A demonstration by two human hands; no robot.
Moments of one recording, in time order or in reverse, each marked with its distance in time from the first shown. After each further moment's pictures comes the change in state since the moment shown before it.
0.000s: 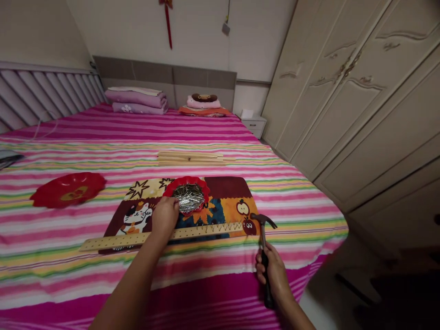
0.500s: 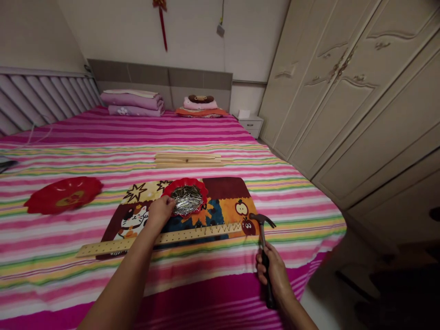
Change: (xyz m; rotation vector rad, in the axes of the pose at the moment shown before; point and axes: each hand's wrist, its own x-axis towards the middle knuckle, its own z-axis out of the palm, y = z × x) left_hand 0.030 -0.011 -0.006 -0.199 -0.144 -0.161; right_hand 0.002 -0.002 -0.002 0.008 -0.033 0.015
